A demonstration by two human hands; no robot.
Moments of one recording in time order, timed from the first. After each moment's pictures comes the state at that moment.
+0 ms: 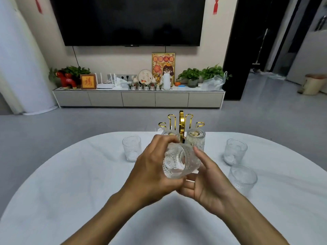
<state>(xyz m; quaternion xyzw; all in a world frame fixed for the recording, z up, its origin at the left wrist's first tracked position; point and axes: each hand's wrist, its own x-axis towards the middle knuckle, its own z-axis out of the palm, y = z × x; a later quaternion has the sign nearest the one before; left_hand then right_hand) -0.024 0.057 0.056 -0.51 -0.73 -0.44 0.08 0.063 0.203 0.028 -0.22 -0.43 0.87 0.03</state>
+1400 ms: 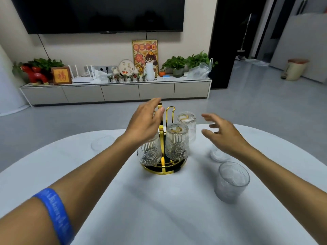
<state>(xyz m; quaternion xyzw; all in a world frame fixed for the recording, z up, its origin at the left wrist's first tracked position) -0.139 0.200 0.051 -0.43 -0.83 -0.36 0.04 0.025 0.393 0.004 -0.21 -0.89 0.33 0.23</state>
